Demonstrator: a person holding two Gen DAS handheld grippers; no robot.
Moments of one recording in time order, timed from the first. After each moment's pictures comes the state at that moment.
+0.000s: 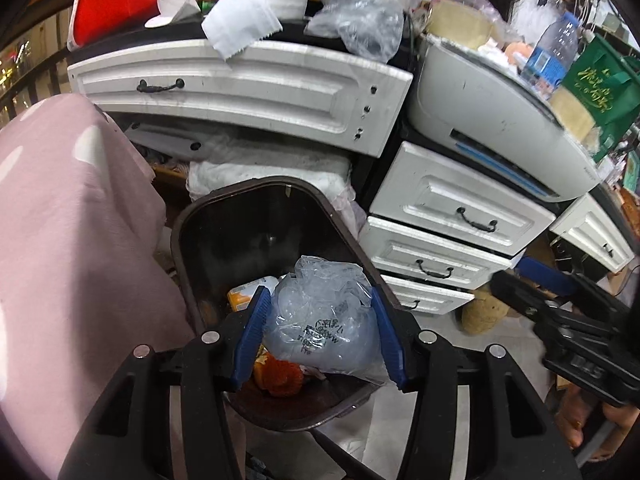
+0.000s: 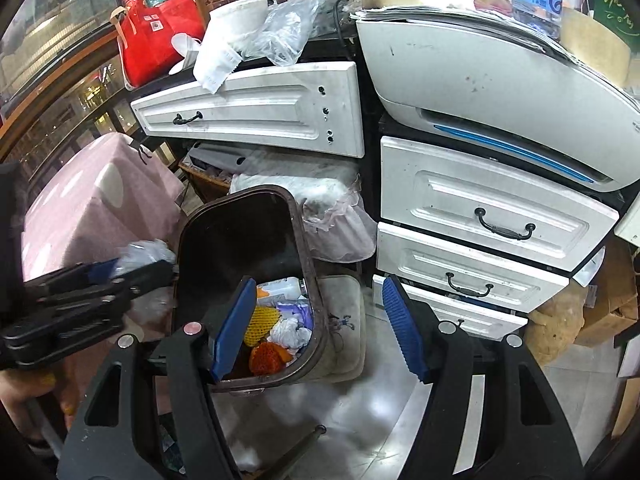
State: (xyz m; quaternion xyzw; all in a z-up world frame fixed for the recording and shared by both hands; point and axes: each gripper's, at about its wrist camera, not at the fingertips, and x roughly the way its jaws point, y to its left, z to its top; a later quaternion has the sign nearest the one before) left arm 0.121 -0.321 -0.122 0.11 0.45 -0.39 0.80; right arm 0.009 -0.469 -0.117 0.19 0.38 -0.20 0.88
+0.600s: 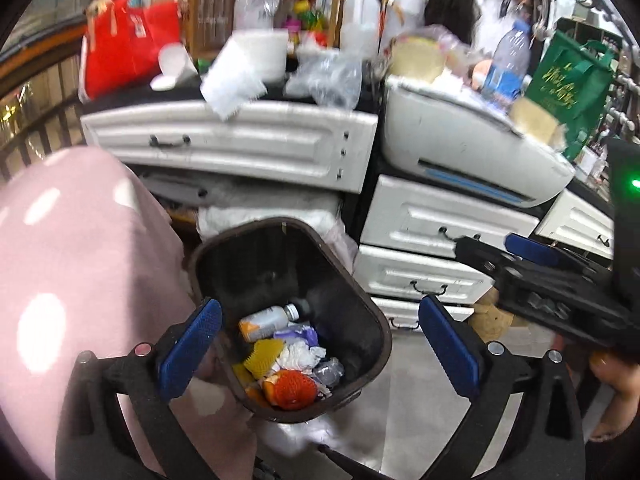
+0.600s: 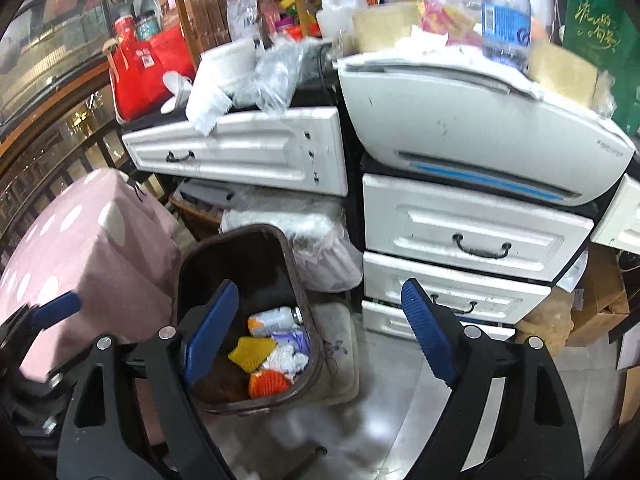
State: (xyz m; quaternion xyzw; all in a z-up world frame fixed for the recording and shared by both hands) left arm 0.069 -0.287 -0.072 0.11 0.36 -0.40 0.83; right arm -0.002 -0.456 -0.078 0.18 0.32 -0.25 0.90
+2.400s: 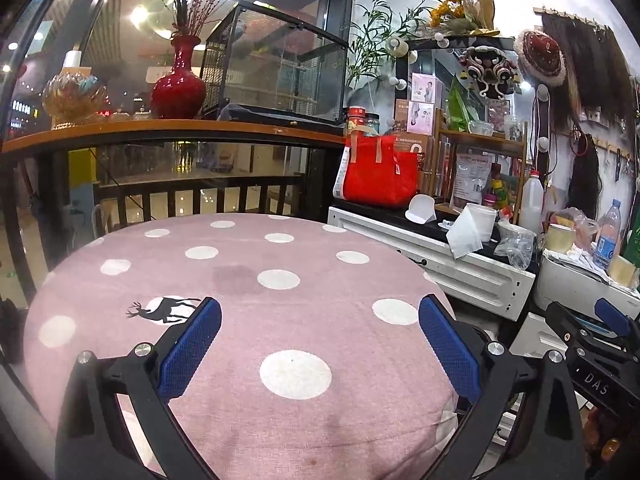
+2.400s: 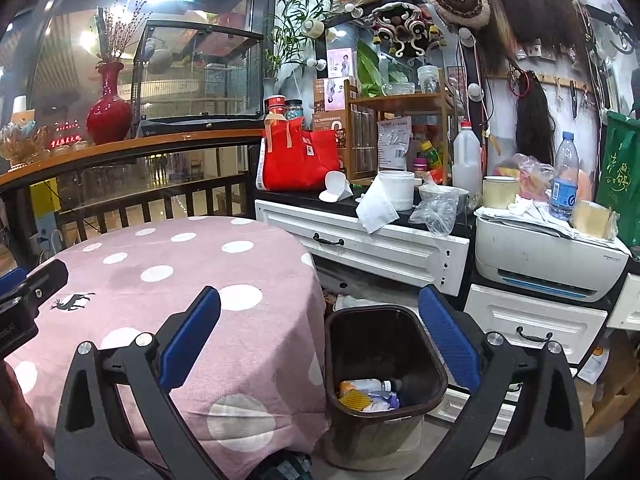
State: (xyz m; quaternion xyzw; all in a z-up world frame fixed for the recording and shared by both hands) left arm -0.030 -0.003 0.003 -0.03 0.15 -0.11 0.98; right arm -0.070 -0.205 -0.016 0.04 0.14 -0.15 0.98
